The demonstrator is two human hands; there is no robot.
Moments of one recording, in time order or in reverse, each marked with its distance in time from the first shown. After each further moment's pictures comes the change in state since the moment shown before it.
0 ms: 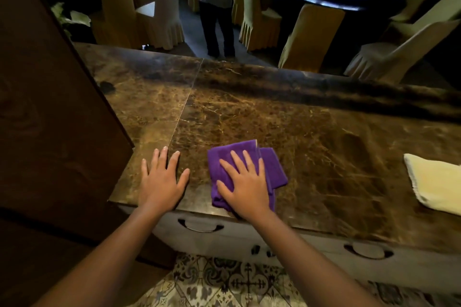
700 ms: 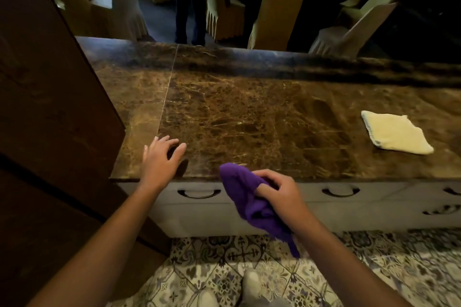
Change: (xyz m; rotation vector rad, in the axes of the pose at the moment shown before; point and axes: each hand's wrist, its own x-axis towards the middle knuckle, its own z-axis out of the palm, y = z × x) left_hand -0.032 -0.002 -0.026 -0.607 -0.063 0.054; right_hand -0.152 -0.036 -0.096 1.024 0.023 0.437
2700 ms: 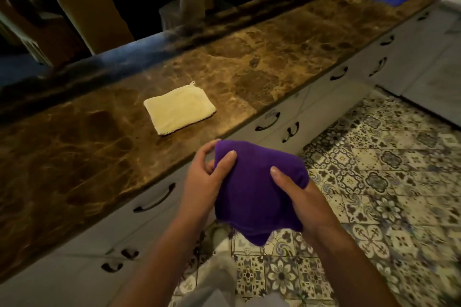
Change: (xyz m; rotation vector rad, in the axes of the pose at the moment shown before) left_hand -0.216 0.485 0.360 -0.738 -0.753 0.082; right_hand -0.210 0.131 -0.430 0.624 0.653 0.265
